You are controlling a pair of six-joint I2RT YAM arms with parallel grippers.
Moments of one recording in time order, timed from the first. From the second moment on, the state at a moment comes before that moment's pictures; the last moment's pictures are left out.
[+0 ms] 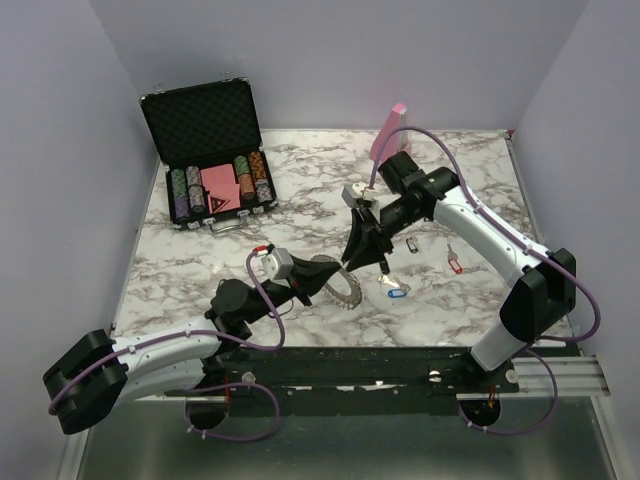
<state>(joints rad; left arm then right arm) -0.94 0.94 0.24 1.01 0.14 -0.23 0.56 1.62 1.49 -1.12 -1.25 -0.98</state>
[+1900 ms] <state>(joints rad) -0.94 0.82 0.24 0.85 0.10 -0.14 0.62 1.59 1.47 -1.21 -1.26 -1.05</state>
